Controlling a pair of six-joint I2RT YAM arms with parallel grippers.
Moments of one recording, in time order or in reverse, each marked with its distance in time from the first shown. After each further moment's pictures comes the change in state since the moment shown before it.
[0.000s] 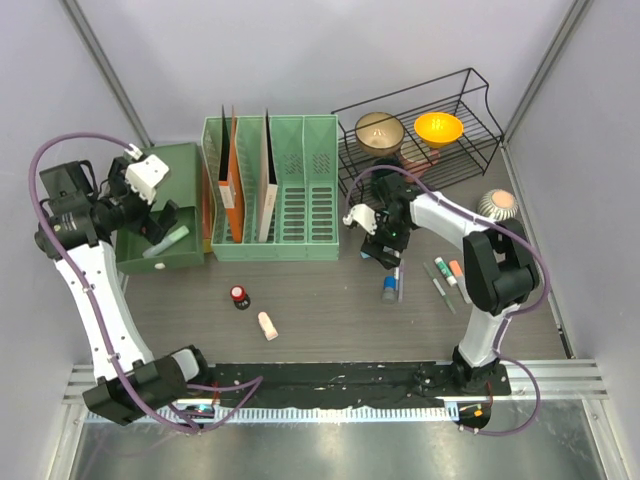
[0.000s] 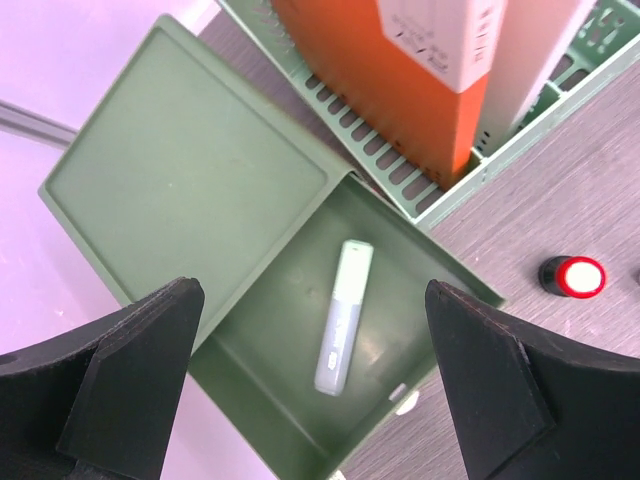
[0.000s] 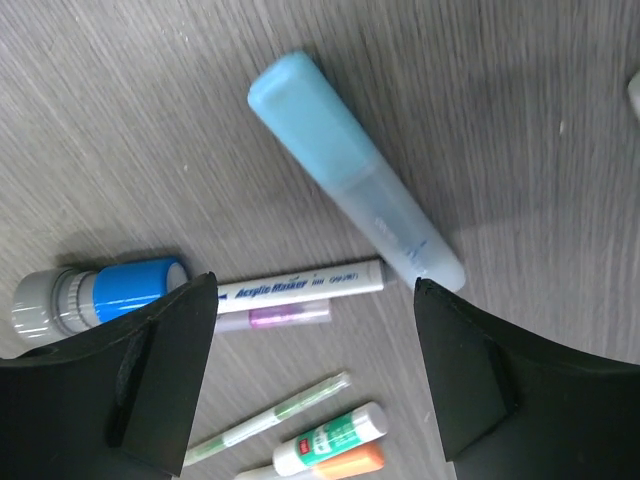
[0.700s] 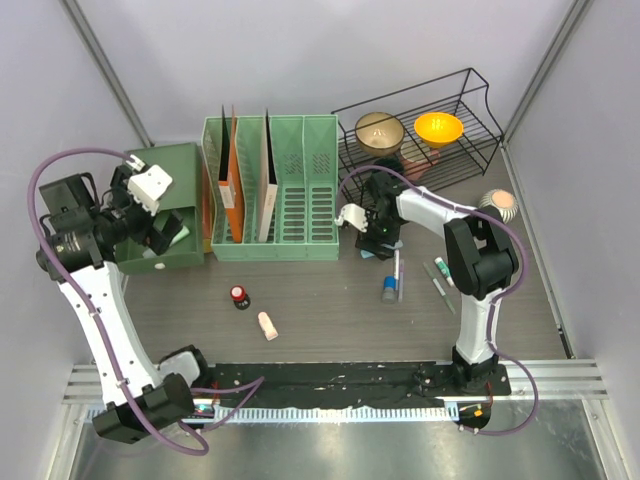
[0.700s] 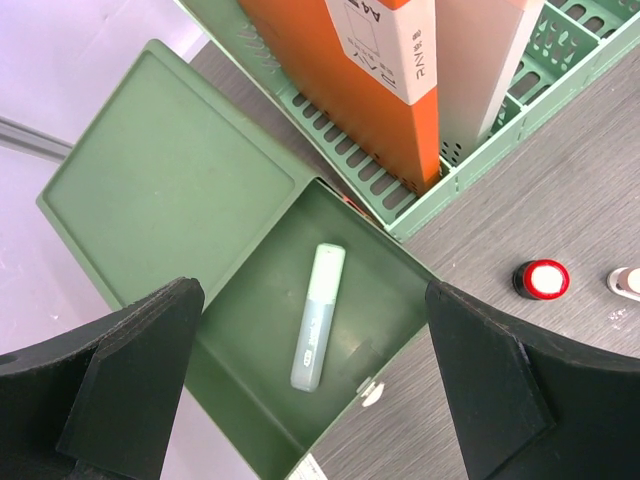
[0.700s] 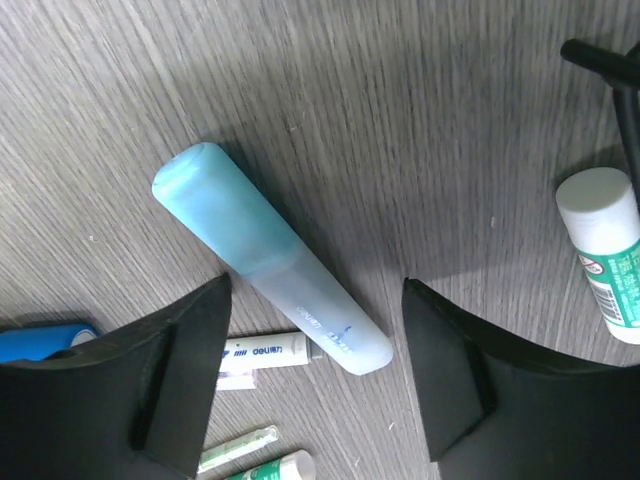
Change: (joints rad) left arm 0.000 -0.103 -0.032 -0.026 0.039 -0.016; right arm 0.023 0.159 0.110 0.042 0.048 -0.098
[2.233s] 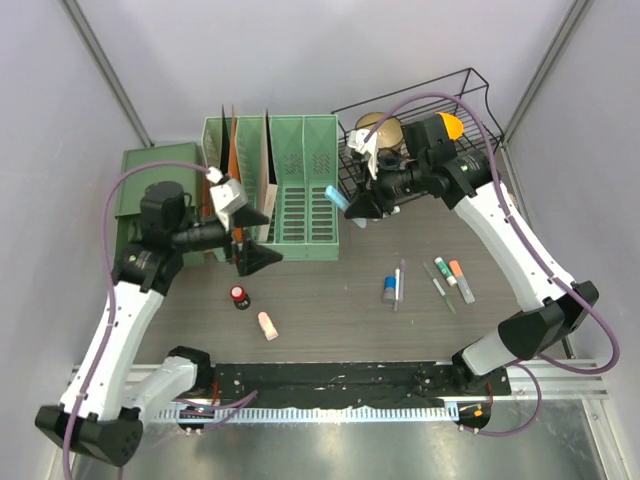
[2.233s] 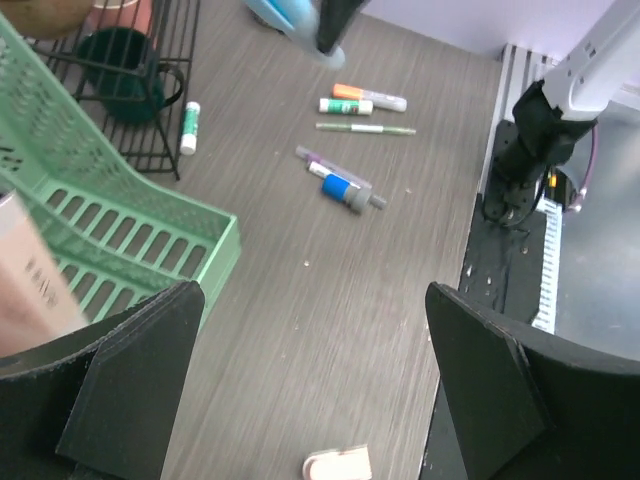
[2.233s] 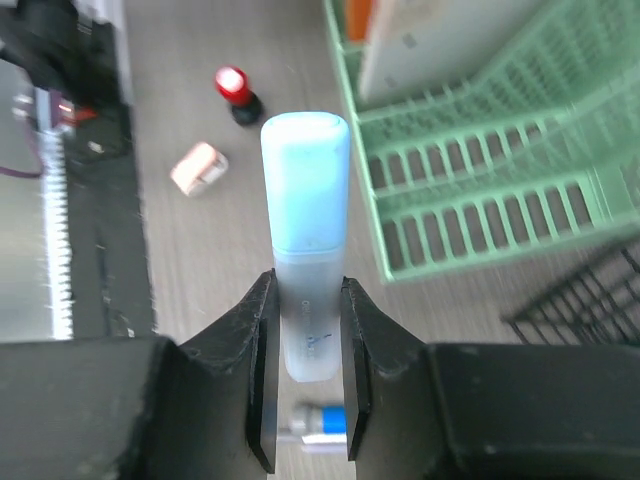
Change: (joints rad) left arm -0.683 -0.147 -0.371 0.544 0.206 -0.729; right arm 0.058 -0.466 0.329 -0.177 -0.606 0.414
